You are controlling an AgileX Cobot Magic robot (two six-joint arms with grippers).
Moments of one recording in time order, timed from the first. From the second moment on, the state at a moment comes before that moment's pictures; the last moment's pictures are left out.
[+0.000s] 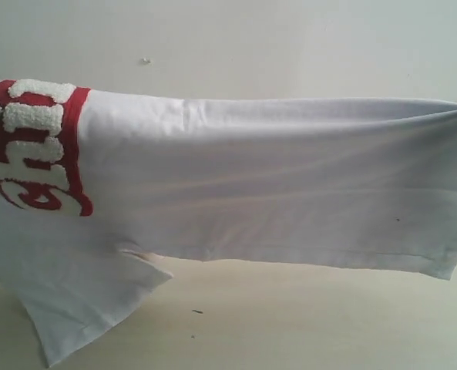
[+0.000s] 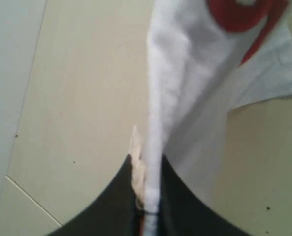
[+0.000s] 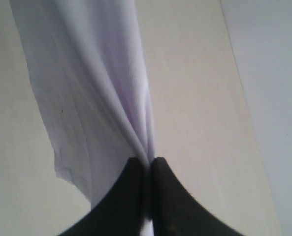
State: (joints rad) left arm -0.15 1.12 -1.23 -0.05 1.21 1.15; right arm -0.01 1.04 -1.05 0.17 1.02 -1.23
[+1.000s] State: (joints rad) left arm -0.39 0.50 -1.06 -0.19 1.23 0.62; right arm 0.20 0.59 -1.03 0.32 1.23 -0.93
